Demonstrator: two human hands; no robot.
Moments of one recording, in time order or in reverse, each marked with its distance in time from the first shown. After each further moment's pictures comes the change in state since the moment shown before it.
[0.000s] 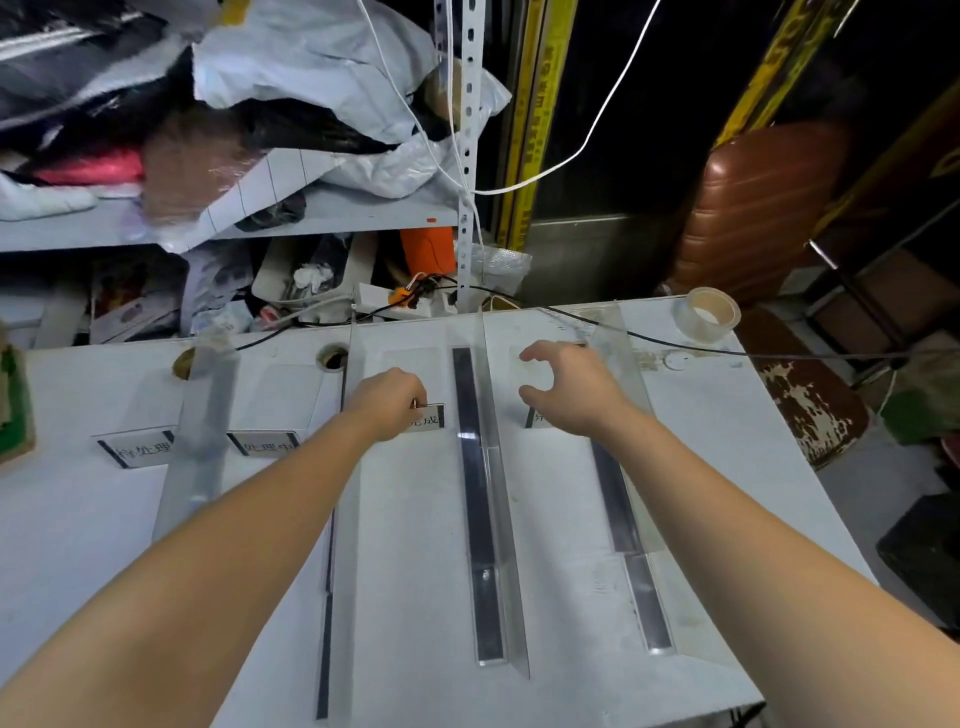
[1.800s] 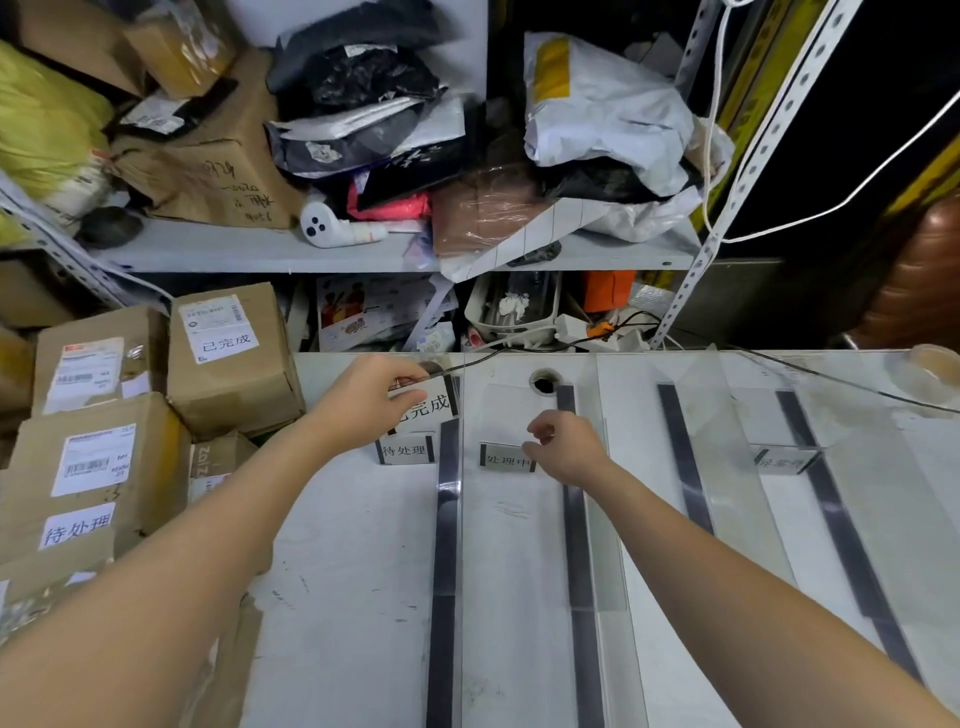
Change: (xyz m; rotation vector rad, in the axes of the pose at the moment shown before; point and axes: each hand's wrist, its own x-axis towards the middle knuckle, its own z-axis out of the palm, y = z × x) left_hand -0.191 -0.268 -0.119 -0.382 0.367 -0.019; right_hand 0.034 -0.240 0.191 0.226 -0.148 -0.018
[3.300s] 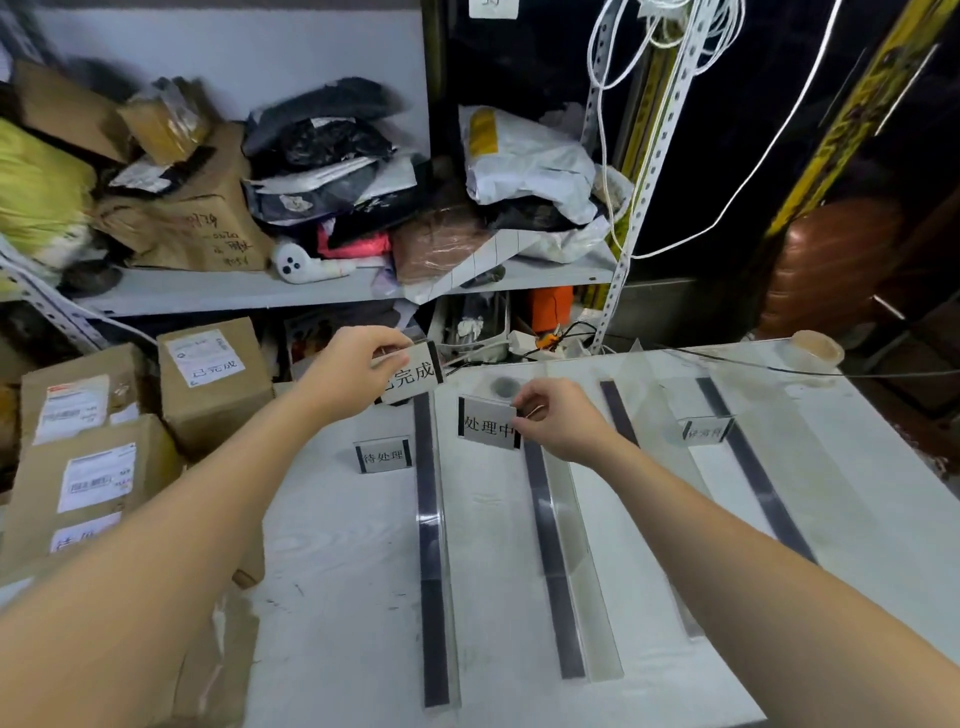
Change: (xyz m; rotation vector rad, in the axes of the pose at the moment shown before) left_hand -0.023 0.047 -0.043 -0.009 0.104 0.145; right_hand -0.098 -0.041 -0.066 0.156 0.178 -0.211
